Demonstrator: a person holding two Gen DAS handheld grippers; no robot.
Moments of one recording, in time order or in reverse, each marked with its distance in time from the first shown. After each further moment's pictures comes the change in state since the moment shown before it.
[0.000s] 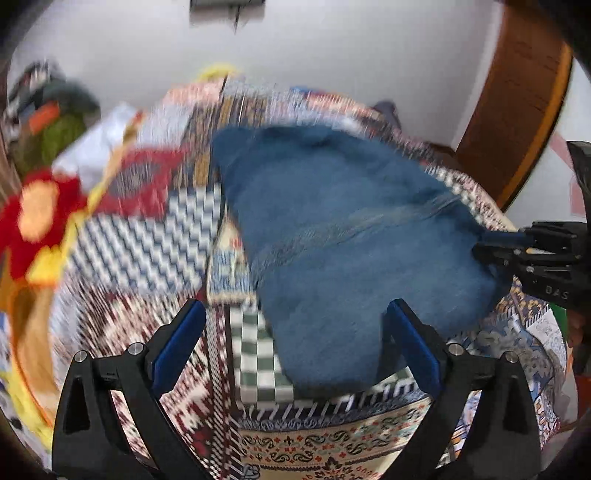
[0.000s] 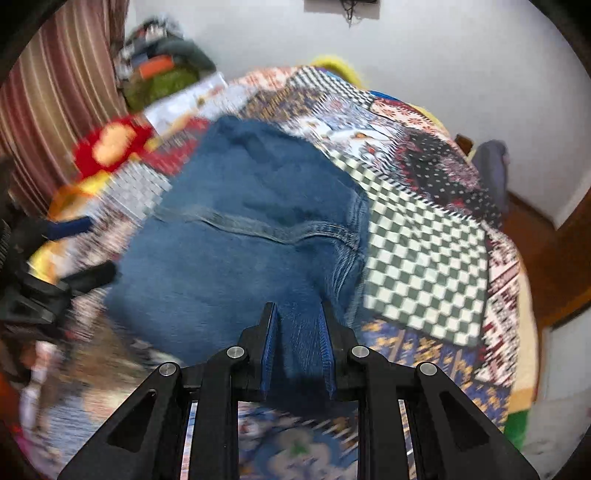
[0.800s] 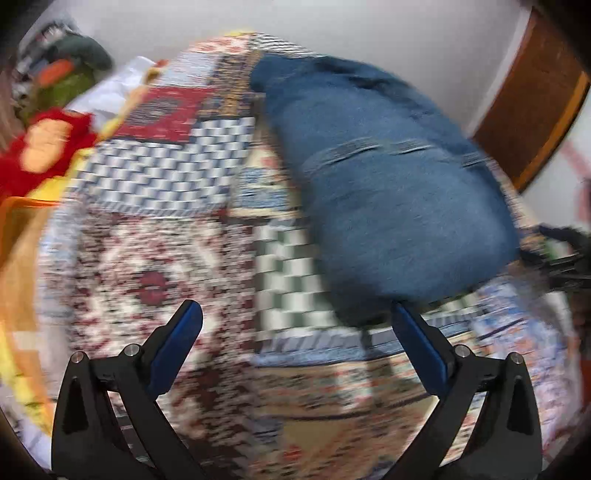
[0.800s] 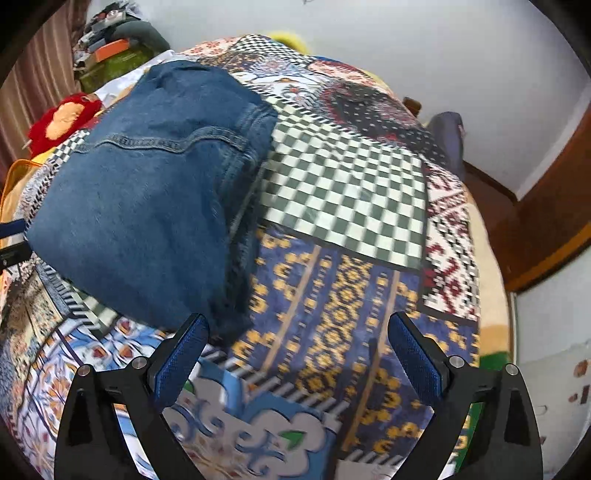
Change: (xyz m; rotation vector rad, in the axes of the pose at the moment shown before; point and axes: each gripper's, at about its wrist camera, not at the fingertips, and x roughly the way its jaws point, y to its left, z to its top) left arm -0.002 0.029 -0.057 -0.064 0.070 0.054; right arm 0.004 -0.054 -0.072 0.074 0.063 -0.152
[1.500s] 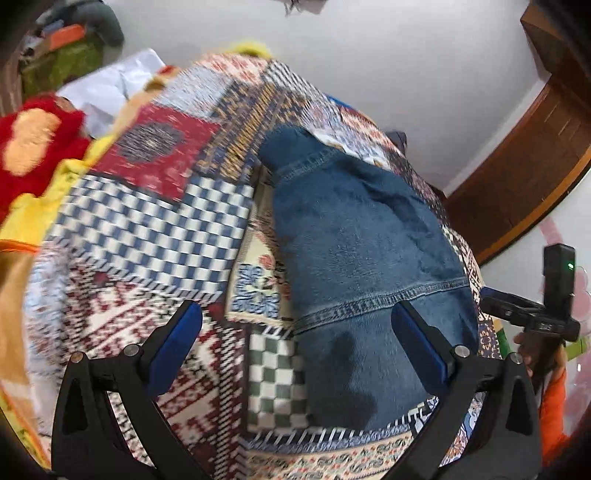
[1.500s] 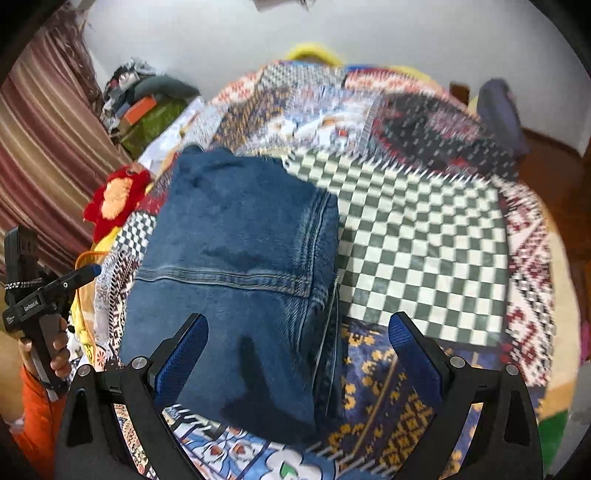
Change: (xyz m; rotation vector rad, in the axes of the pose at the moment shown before) left arm 0.009 0.040 0.097 -0.196 -0.046 -0.227; right arm 0.023 -0.005 0.094 0.184 0.016 0.404
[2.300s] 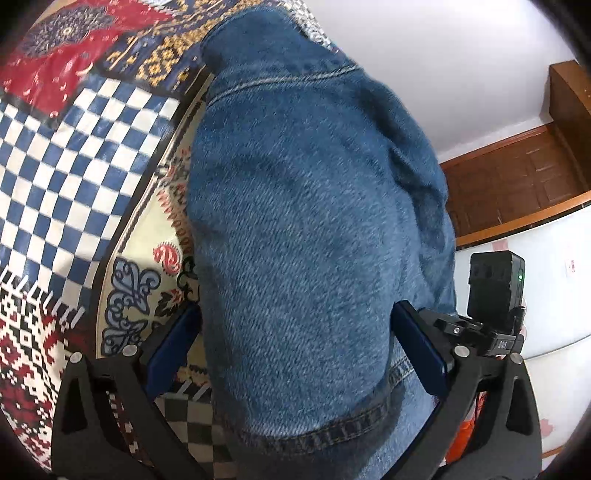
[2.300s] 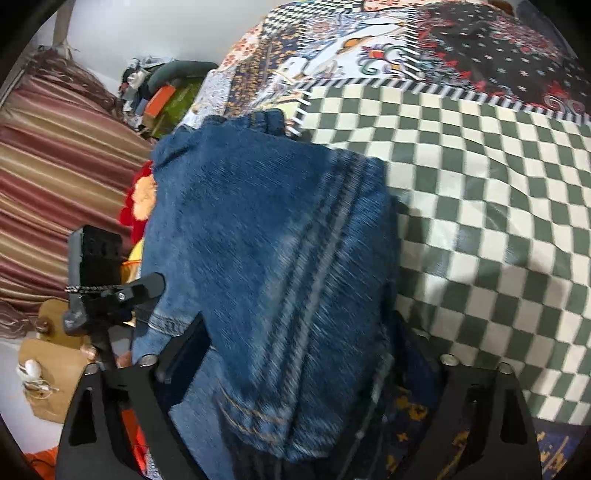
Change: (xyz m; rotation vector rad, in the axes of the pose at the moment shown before) left arm 0.124 0.001 0.024 -0.201 0.205 -0.292; right arm 0.106 -0.021 0.041 0.138 0.183 0.326
